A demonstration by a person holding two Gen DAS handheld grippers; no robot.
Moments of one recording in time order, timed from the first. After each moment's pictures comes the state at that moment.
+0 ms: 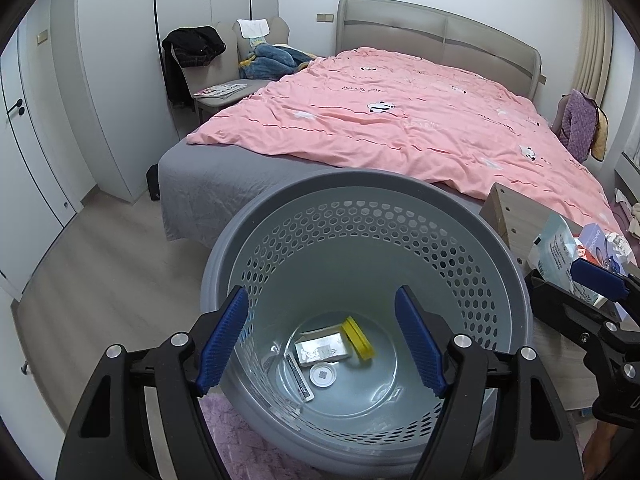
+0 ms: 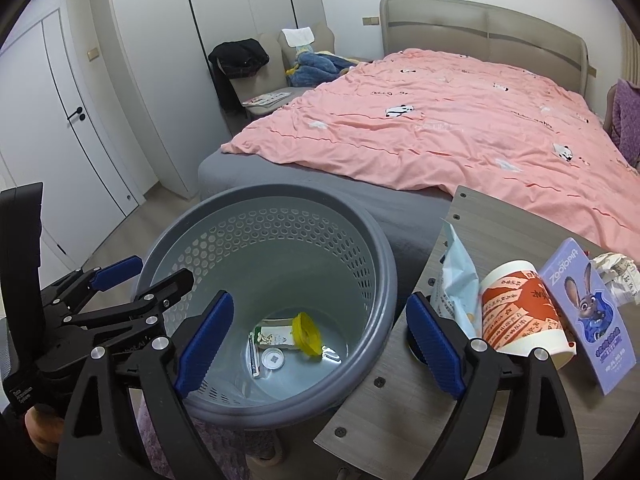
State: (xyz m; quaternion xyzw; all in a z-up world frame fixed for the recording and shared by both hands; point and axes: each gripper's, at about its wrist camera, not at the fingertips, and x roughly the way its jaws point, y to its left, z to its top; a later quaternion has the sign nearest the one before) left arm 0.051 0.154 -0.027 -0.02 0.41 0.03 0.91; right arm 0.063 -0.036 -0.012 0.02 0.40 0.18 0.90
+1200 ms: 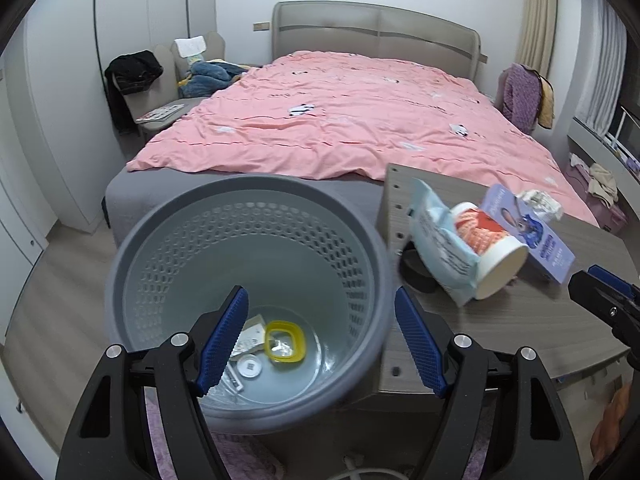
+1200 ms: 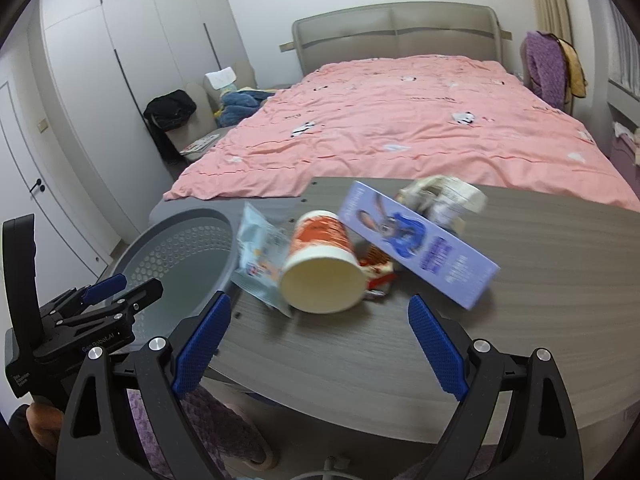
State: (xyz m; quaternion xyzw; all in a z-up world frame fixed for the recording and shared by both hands) left arm 0.016 0.042 -0.008 0.02 0.41 -0.07 0.91; right arm -0.019 -0.190 -0.001 0.11 0.37 0.06 0.92
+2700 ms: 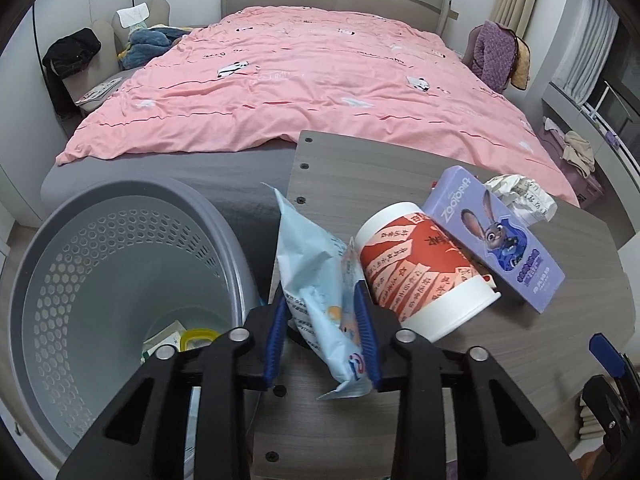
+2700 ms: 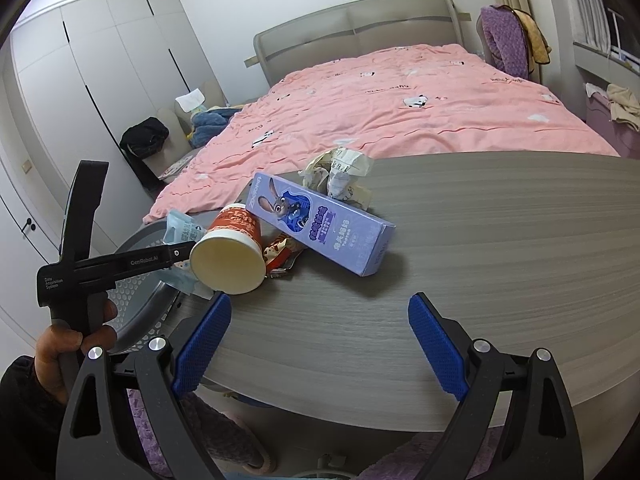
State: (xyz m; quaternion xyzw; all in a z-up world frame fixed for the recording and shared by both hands) left arm 0.094 -0.048 -0.039 0.02 0.48 -0.13 0.87; right arm -0.050 -0.268 -0.028 0.16 0.36 0.03 0.92
